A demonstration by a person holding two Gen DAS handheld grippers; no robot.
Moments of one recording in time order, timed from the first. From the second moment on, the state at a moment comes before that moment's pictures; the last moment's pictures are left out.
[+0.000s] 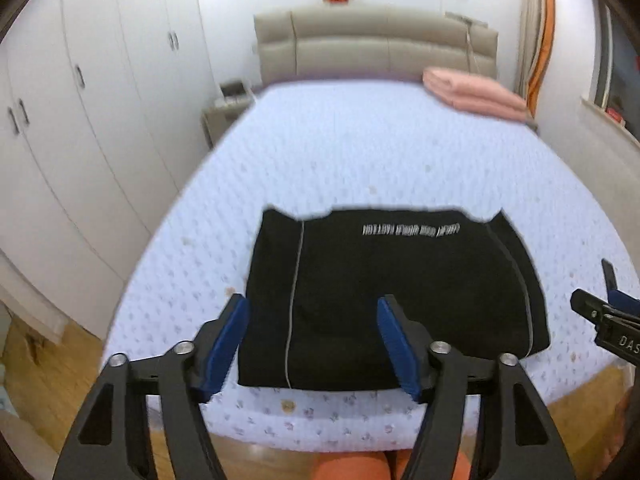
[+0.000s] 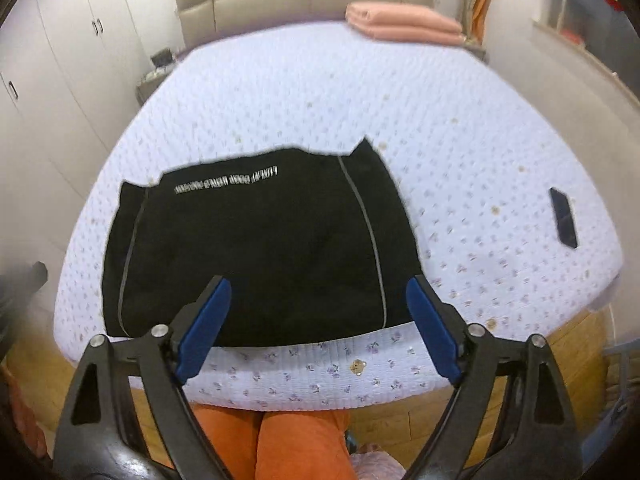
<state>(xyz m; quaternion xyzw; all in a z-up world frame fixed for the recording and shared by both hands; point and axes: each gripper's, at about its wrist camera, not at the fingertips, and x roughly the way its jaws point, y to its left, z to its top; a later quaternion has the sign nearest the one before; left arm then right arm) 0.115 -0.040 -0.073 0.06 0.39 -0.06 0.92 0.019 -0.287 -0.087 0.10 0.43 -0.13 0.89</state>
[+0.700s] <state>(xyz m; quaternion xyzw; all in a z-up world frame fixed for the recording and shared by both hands) 0.018 -0.050 0.034 0.08 0.27 -0.06 0.96 -0.050 -0.233 0.017 0.02 0.29 -0.15 0.95</state>
